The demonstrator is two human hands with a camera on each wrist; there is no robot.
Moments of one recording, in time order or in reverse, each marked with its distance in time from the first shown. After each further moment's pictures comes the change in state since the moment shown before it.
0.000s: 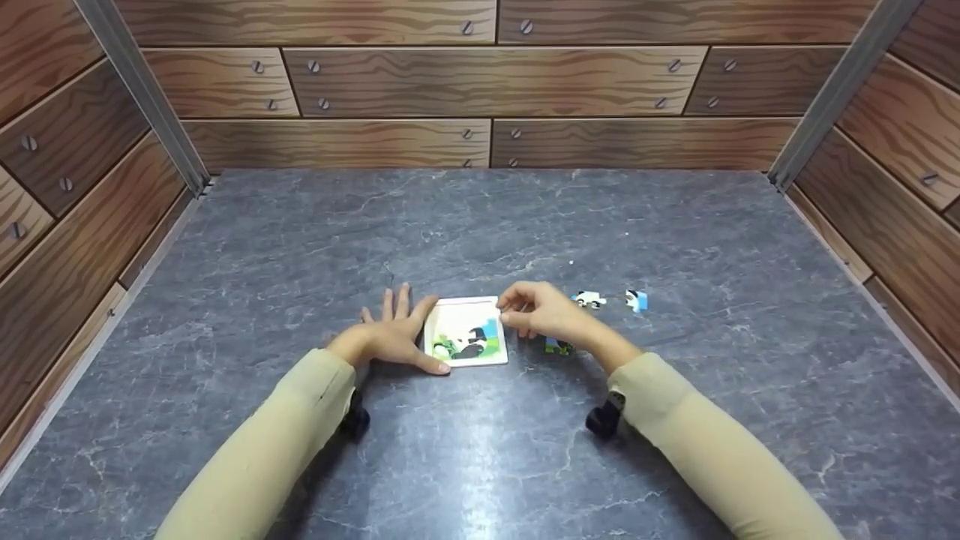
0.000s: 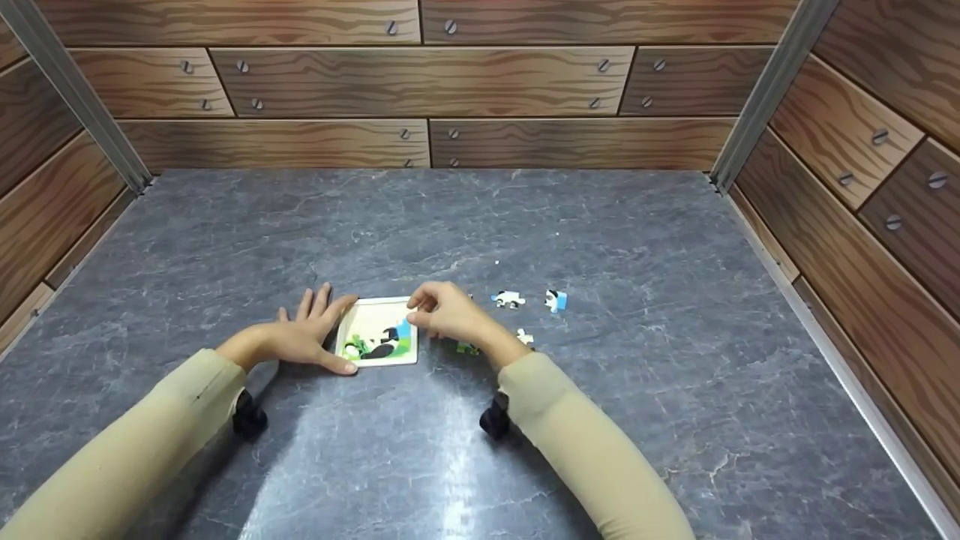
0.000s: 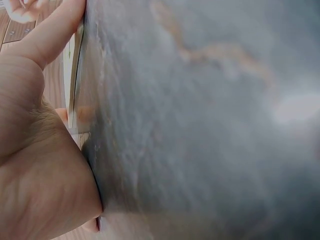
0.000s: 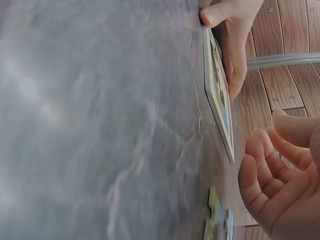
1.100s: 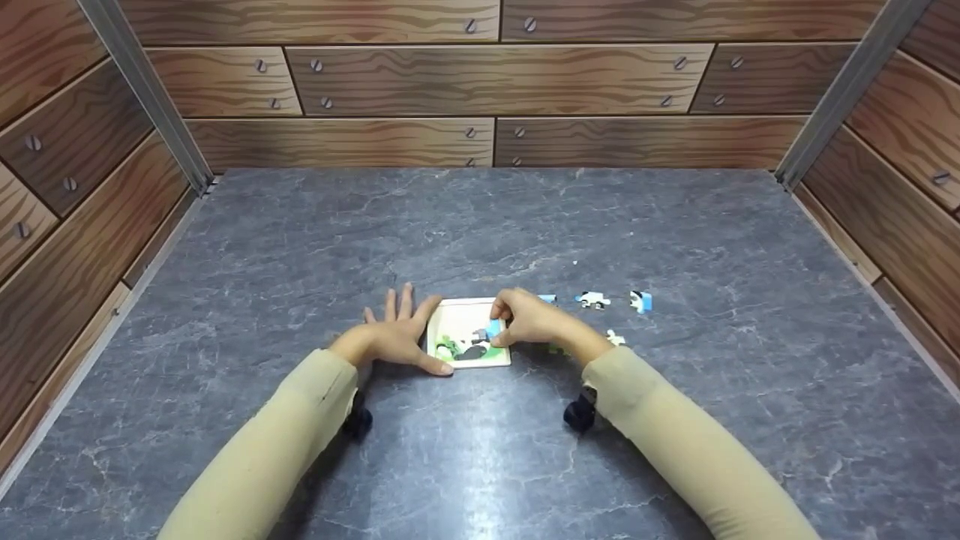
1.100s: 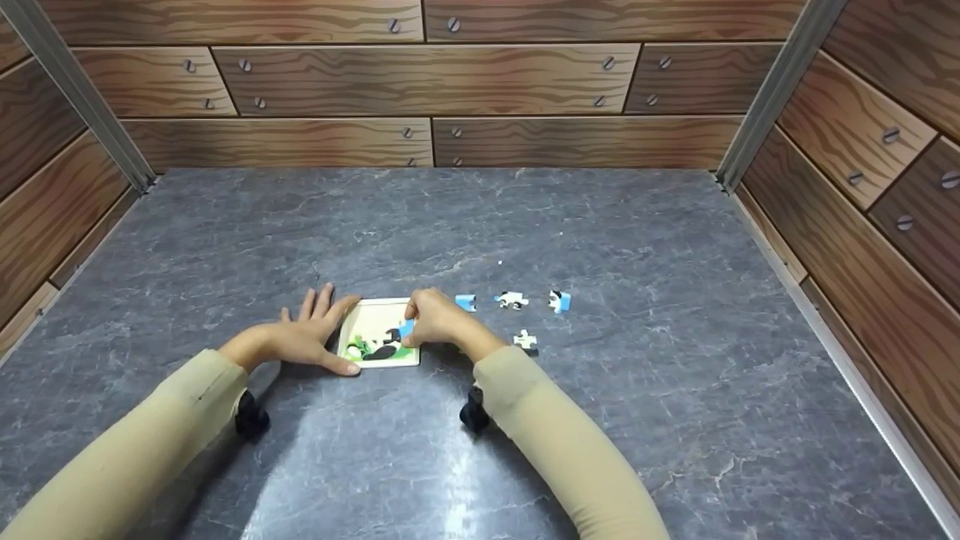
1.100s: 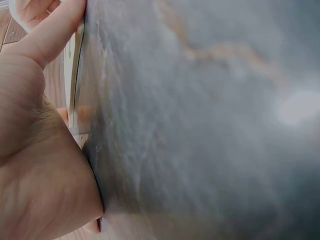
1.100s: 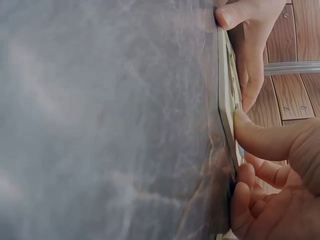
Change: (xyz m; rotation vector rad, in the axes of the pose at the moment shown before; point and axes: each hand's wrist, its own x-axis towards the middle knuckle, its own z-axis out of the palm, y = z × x) left_hand 0.000 0.002 -0.001 0.015 -0.015 -0.021; right_hand 0.023 -0.002 0.018 -0.289 -0.070 0.010
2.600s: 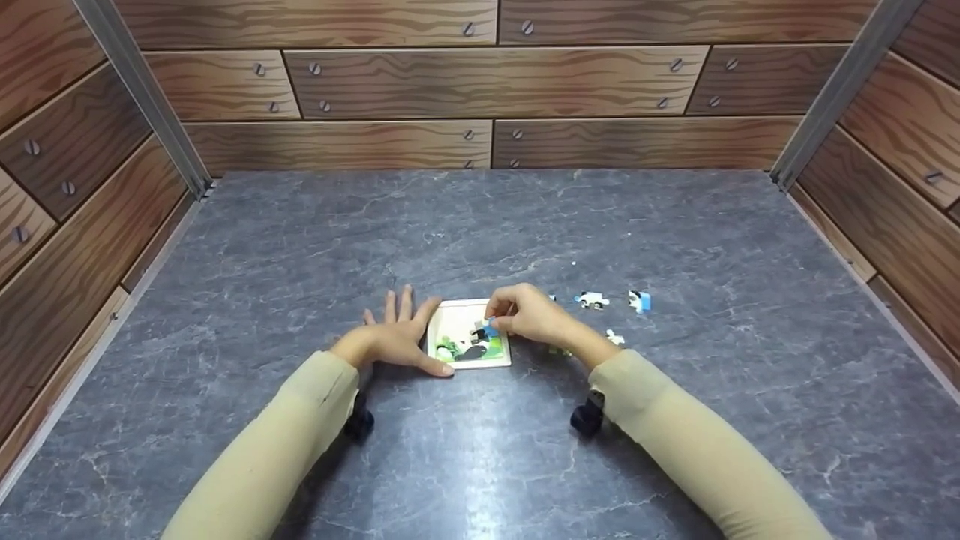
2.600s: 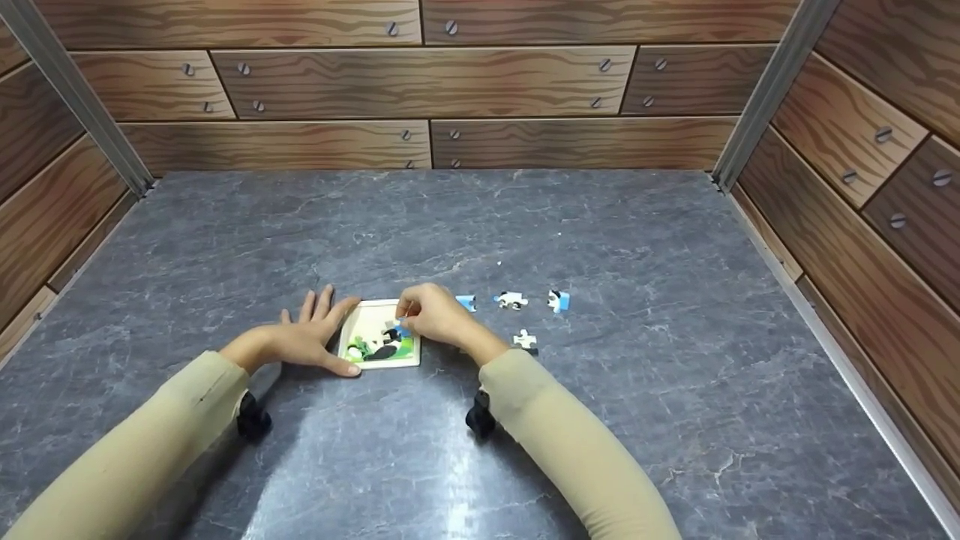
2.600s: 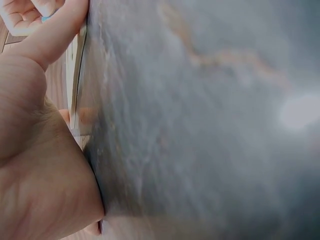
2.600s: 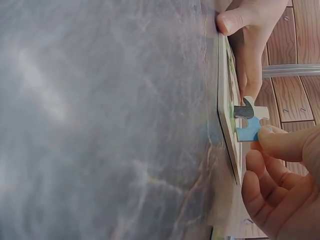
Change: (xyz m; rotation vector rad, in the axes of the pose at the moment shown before) left_hand -0.001 -0.001 0.000 0.009 -0.002 0.000; right_hand -0.005 -0.006 -0.002 0.080 0.087 -0.094
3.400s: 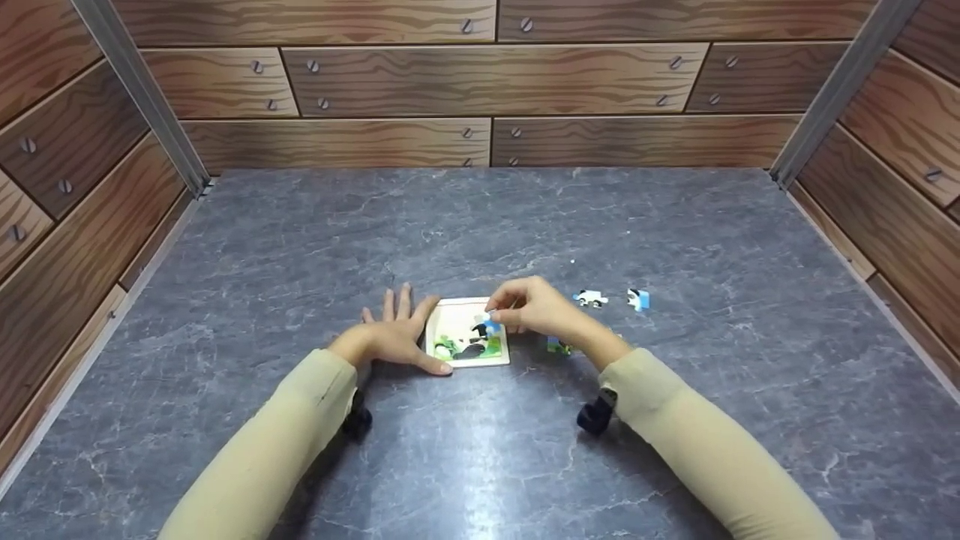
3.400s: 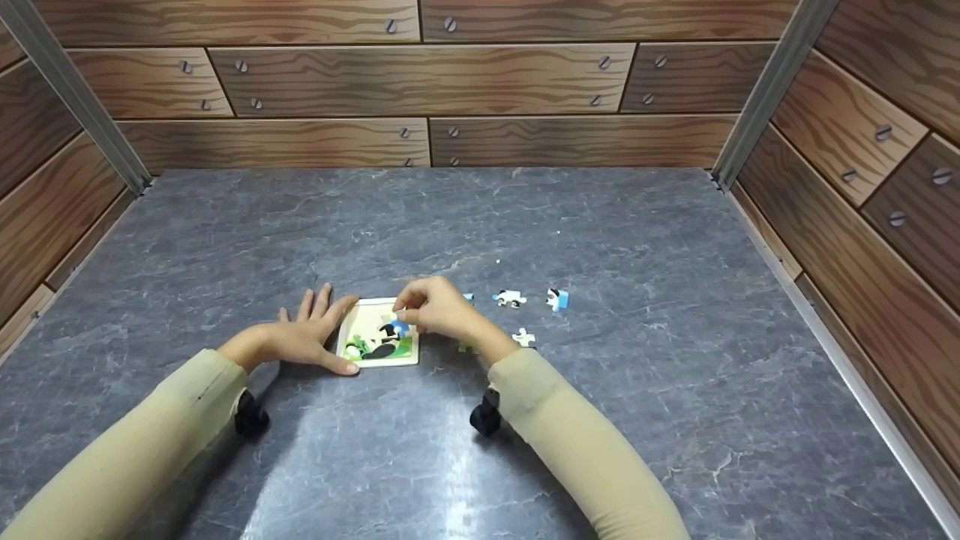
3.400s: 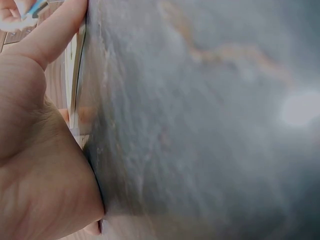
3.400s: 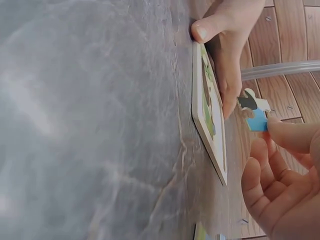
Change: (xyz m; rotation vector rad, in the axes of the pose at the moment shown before) left_hand 0.000 0.001 0.001 -0.021 -0.001 -0.004; right_hand -0.011 -0.002 -0.011 0.244 0.003 0.063
